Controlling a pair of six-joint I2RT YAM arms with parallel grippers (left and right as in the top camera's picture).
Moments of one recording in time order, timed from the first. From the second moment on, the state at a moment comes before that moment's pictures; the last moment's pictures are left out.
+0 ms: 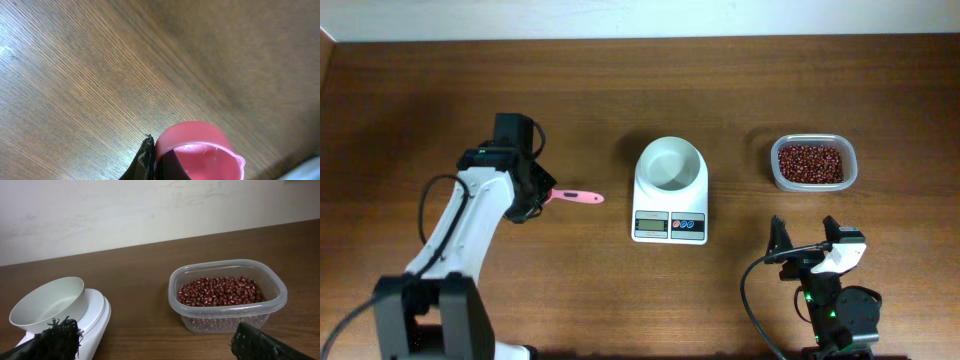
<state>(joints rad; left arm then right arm) -0.02 1.61 1.13 -0.89 -0.07 -0.85 0.07 0.06 0.01 -0.07 -0.01 0.20</state>
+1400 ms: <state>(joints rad) -0.02 1.45 1.19 -0.91 -0.05 -0.83 0.07 0.06 0.01 -0.07 -0.01 0.20</state>
